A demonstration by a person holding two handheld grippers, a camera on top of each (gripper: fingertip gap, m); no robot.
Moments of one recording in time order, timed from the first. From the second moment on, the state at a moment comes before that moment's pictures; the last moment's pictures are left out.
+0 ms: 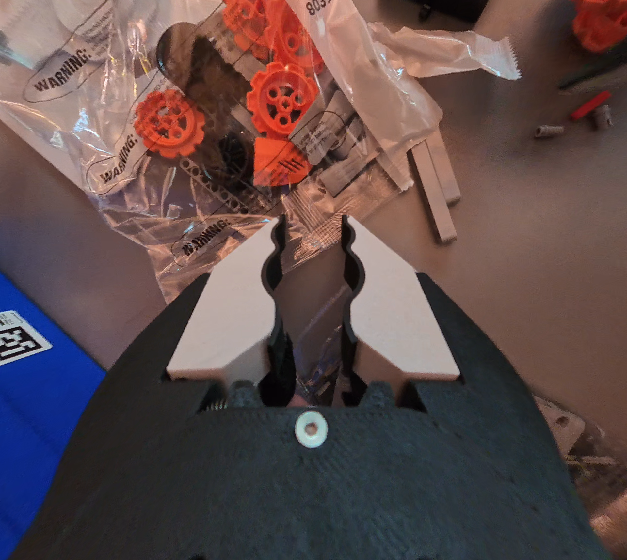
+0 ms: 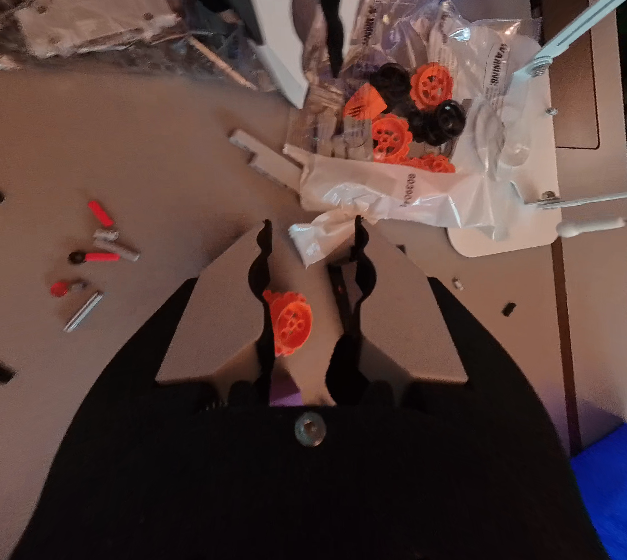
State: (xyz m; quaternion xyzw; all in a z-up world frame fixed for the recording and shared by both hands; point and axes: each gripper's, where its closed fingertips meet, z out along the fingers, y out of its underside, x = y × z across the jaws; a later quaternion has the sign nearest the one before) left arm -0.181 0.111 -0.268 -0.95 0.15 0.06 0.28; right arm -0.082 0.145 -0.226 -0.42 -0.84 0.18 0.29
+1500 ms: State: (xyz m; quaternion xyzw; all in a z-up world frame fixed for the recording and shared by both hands) left arm -0.195 0.137 -0.246 -0.92 0.12 0.10 0.37; right arm -0.149 0.177 -0.214 -0.51 -0.79 0.31 0.13
